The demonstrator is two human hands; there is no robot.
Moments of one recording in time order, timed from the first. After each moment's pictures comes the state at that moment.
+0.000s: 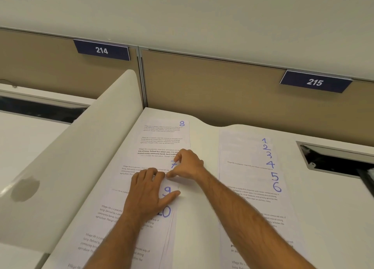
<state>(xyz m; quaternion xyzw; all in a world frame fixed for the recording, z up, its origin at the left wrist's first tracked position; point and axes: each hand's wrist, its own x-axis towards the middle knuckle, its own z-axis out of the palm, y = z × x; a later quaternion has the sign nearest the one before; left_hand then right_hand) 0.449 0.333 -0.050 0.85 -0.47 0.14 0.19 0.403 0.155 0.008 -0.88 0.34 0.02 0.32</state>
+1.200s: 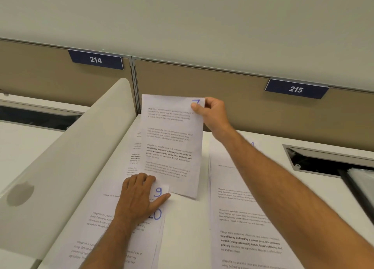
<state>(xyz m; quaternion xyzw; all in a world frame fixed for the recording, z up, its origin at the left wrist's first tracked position) 0.450 0.337 -0.047 0.85 -0.47 0.15 0.20 0.386 0.081 0.155 -0.69 0.26 -0.32 0.59</state>
